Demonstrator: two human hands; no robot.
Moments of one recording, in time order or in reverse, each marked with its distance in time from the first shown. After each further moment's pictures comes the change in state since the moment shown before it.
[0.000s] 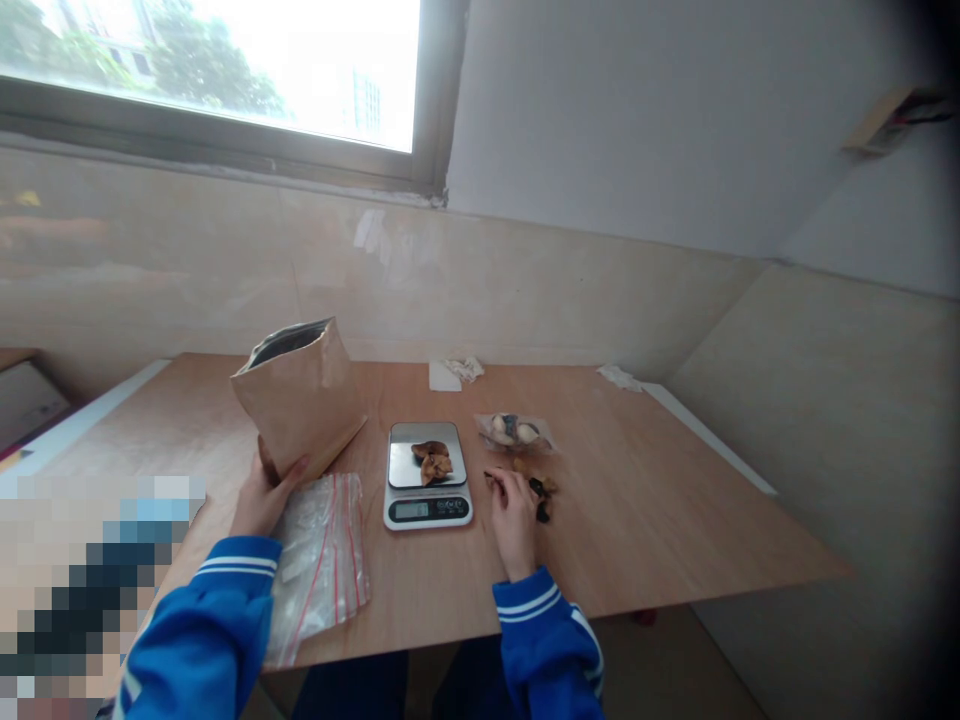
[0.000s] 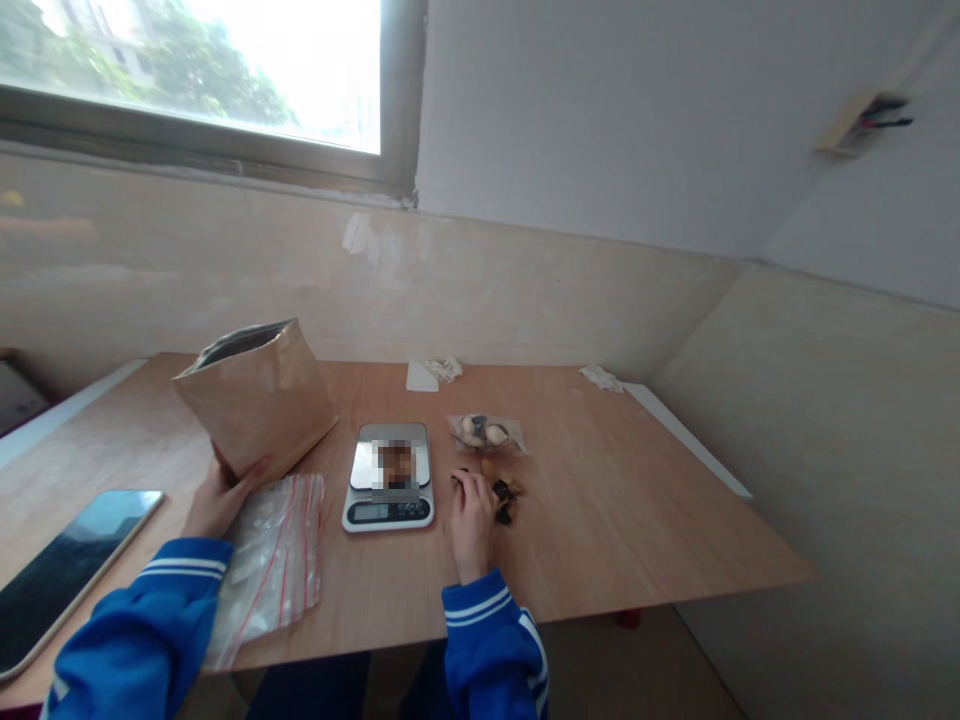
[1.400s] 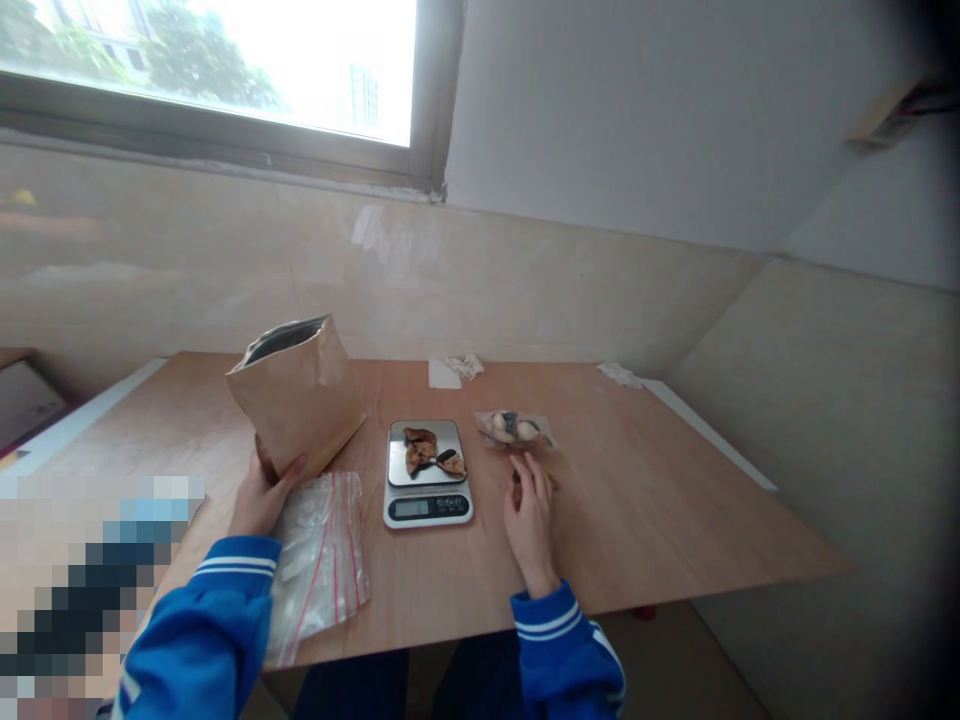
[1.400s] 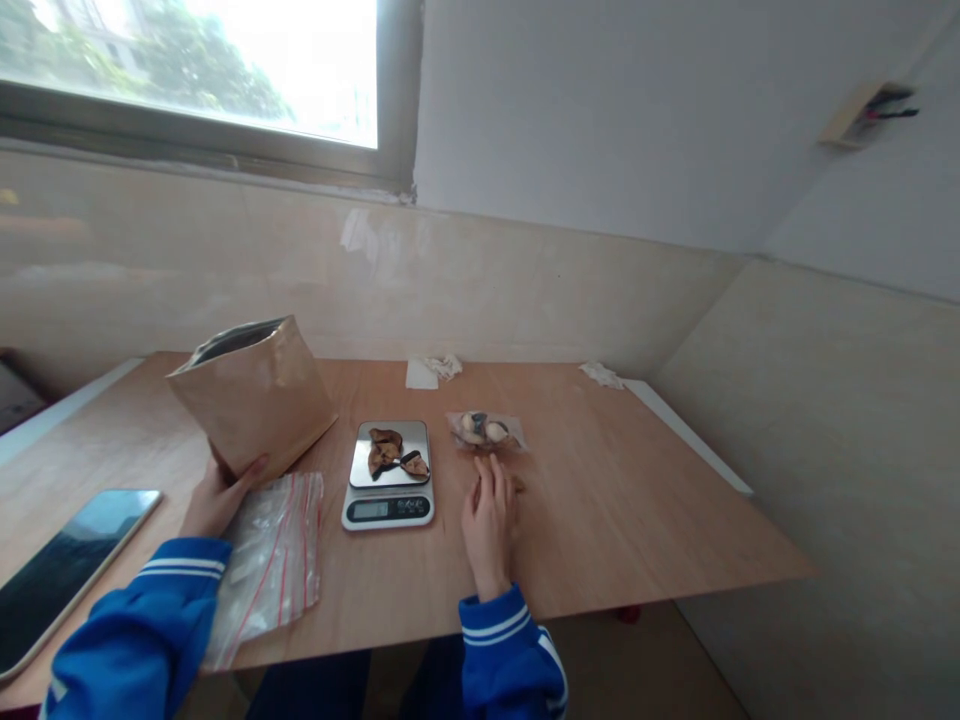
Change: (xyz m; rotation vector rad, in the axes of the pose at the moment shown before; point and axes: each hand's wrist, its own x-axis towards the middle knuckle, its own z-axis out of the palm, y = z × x) left_hand 0.000 0.000 0.000 0.023 -0.008 -0.063; right_hand -0.002 0.017 -0.013 -0.105 0.067 -0.027
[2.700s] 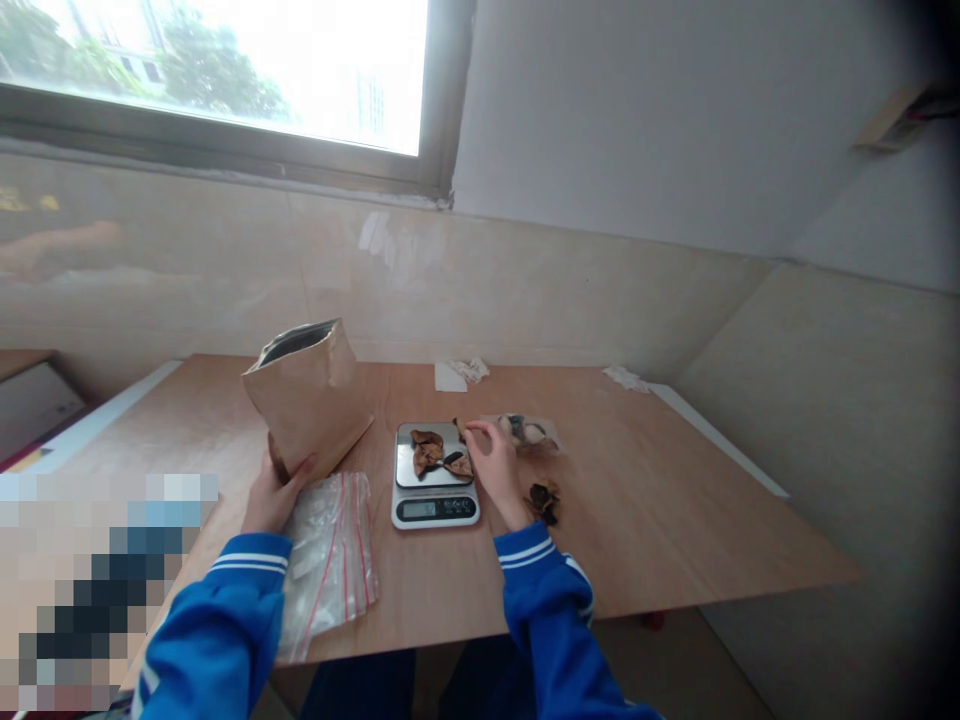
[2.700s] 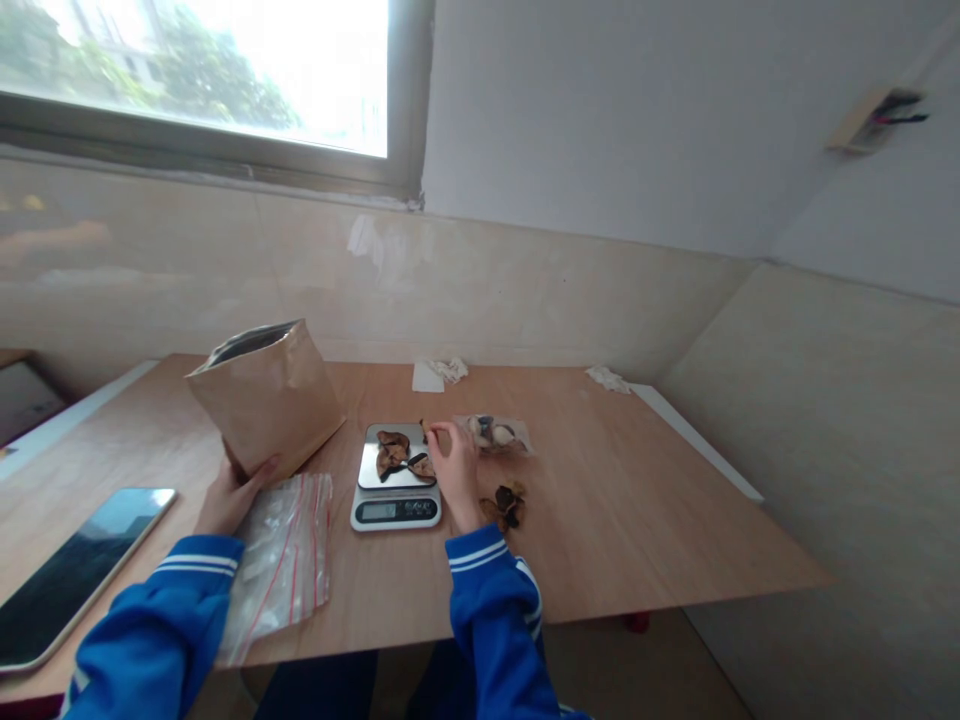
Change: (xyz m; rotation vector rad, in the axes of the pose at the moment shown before) left_hand -0.001 0.000 0.001 -0.056 0.000 0.021; right_hand 0.072 -0.058 0.036 0.383 -0.118 0.037
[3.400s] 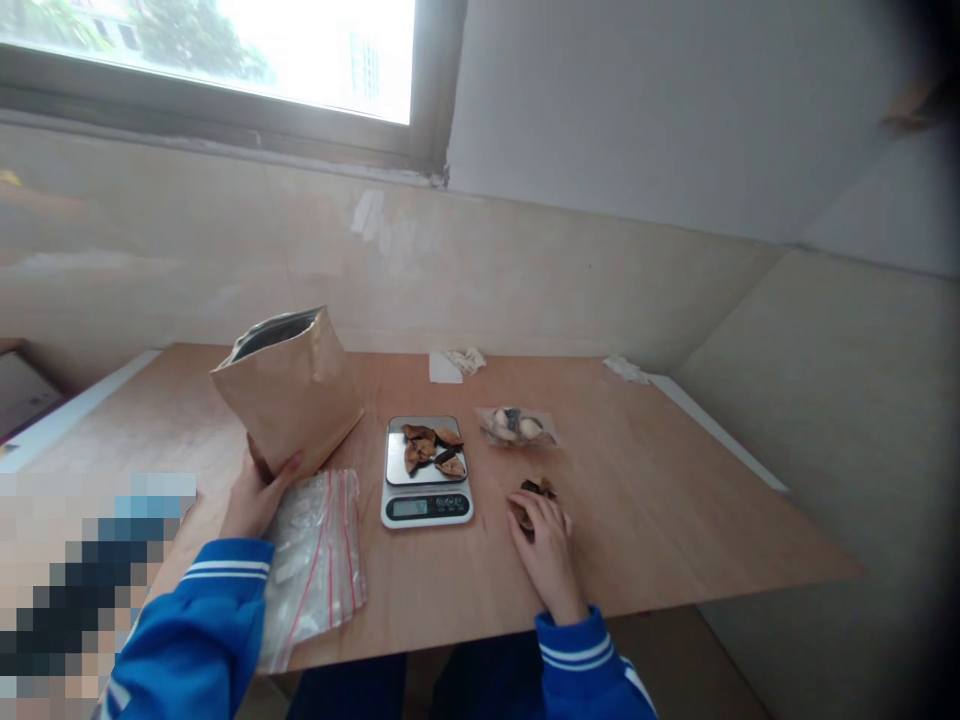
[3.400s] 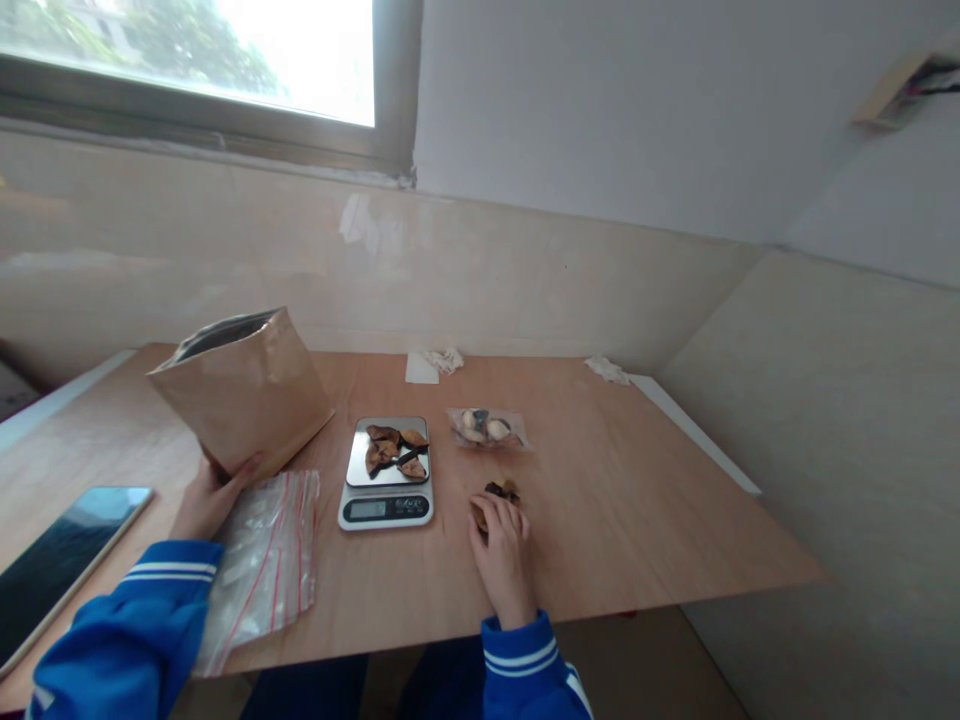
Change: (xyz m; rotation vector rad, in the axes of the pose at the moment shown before) left_hand -0.002 0.001 0.000 0.063 0.004 0.013; right_hand -0.105 0.047 -0.083 -0.523 -0.181 -0.070
